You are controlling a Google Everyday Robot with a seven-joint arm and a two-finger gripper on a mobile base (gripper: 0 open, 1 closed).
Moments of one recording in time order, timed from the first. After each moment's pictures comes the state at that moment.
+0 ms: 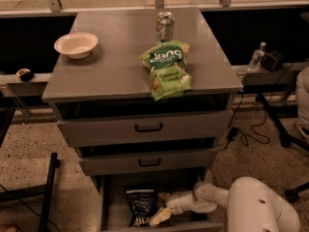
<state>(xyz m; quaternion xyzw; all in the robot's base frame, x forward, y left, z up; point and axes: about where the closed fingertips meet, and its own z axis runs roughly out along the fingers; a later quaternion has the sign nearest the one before) 0.493 -0.006 0.179 -0.42 0.74 0.45 0.25</state>
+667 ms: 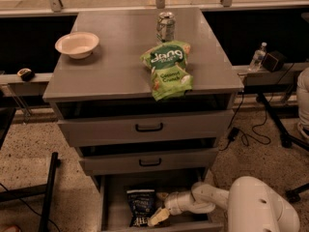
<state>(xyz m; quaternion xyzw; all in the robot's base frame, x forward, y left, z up) 0.495 -0.002 0.177 -0.43 0.75 0.44 0.26</state>
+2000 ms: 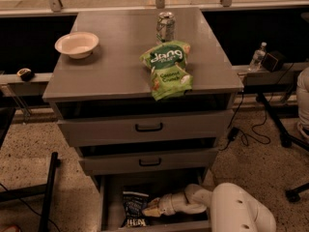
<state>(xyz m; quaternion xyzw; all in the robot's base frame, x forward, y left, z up) 0.504 0.023 0.127 -0.44 0.72 0.46 0.27</state>
